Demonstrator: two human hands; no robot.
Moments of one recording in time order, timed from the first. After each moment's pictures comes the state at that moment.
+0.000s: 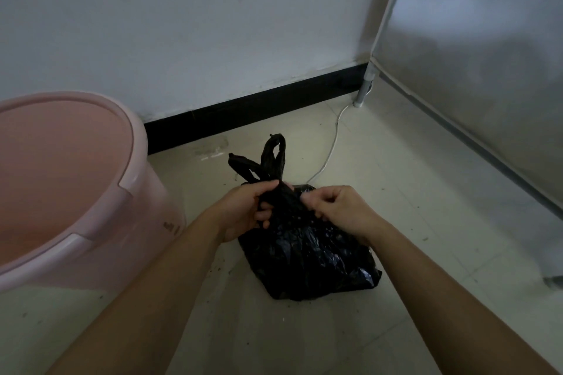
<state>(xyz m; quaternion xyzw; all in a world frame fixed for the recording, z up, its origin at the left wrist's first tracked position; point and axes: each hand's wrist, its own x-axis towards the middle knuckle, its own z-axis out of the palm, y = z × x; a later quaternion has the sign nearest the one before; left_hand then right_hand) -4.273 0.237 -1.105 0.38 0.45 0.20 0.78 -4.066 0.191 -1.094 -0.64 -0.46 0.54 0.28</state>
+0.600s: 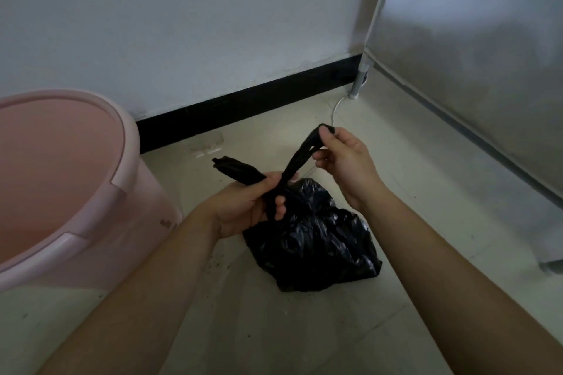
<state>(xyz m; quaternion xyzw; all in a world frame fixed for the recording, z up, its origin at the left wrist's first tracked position) -4.270 0.230 -1.094 0.37 0.36 0.22 0.83 -4.069 0.225 -1.063 -0.55 -0.34 0.54 0.54</state>
